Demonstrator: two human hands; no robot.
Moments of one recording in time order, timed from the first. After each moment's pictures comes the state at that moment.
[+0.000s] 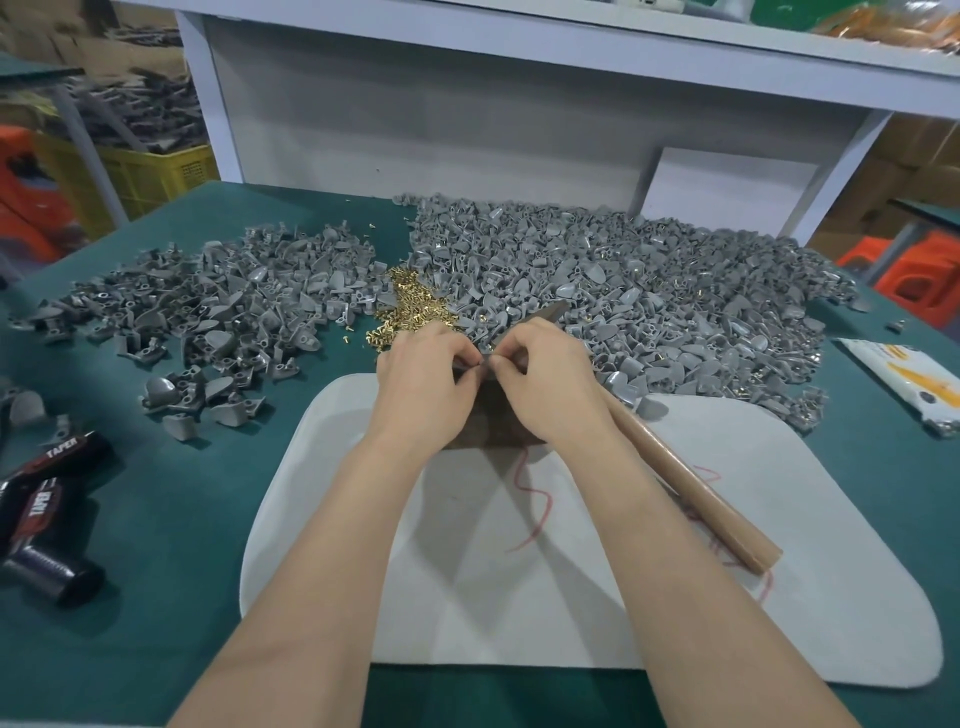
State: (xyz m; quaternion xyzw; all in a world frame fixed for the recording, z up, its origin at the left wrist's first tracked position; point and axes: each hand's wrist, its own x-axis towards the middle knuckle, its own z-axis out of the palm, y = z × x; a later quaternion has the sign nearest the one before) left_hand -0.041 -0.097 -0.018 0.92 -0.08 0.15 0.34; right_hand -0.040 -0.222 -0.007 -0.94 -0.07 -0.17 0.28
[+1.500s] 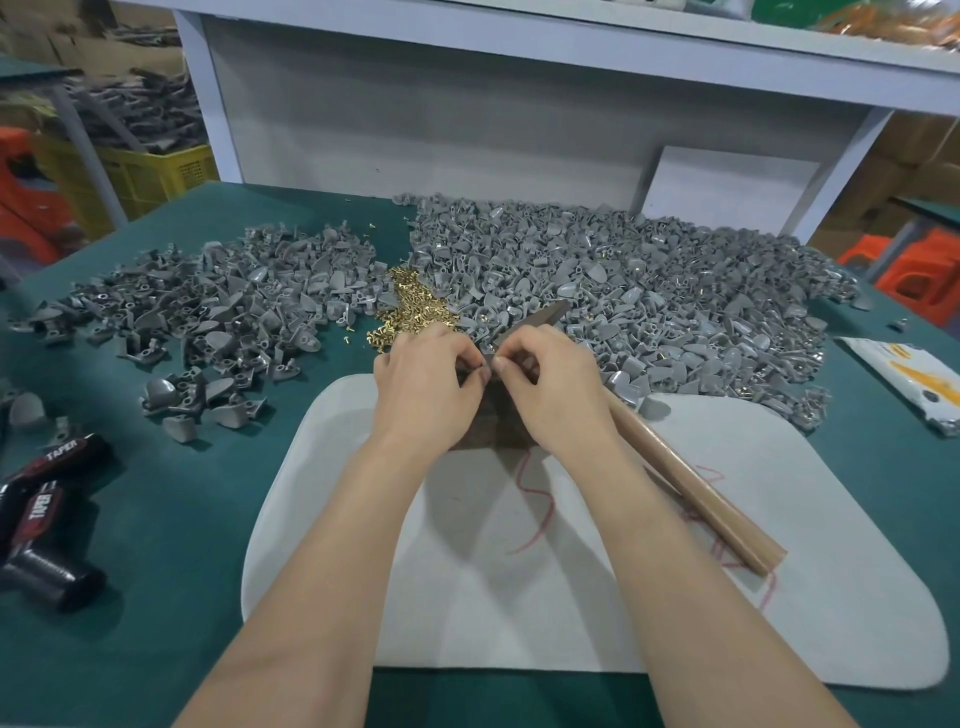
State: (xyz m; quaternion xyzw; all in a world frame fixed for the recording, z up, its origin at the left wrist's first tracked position) left_hand -0.042 -0.100 -0.019 0.93 -0.07 0.16 0.32; right_hand -0.046 -0.227 -0.018 -0.91 -0.09 -0.22 0.33
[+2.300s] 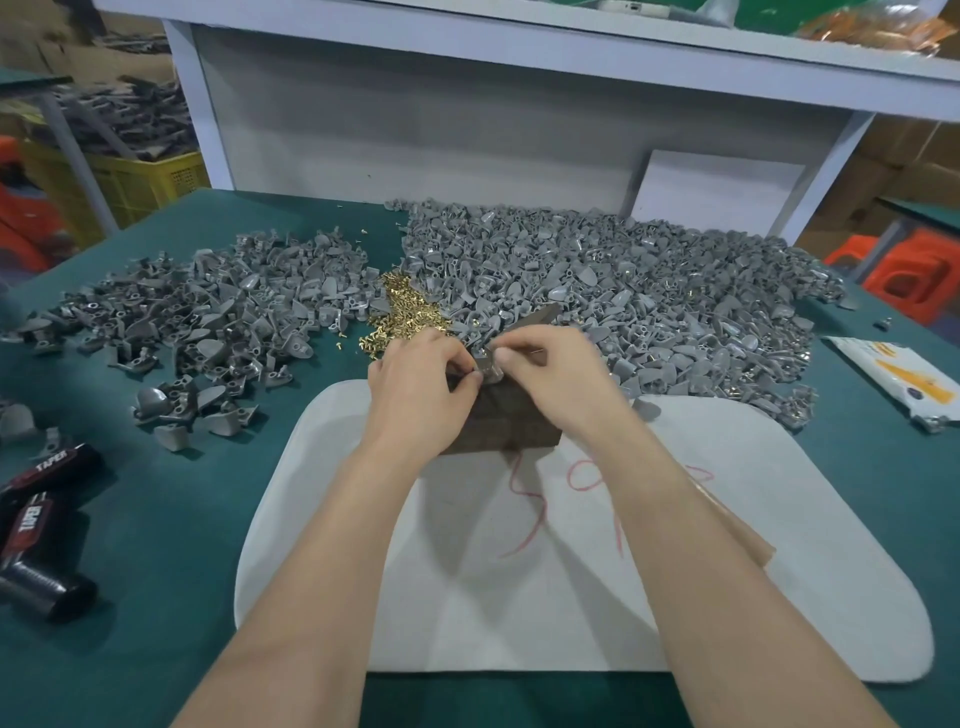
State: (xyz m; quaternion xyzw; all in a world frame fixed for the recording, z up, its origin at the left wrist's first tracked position) left_hand -0.042 -0.099 -0.018 0.93 -0.08 0.15 0.33; right_hand -0.043 -0.237 0.006 -0.92 -0.04 -0.09 0.39
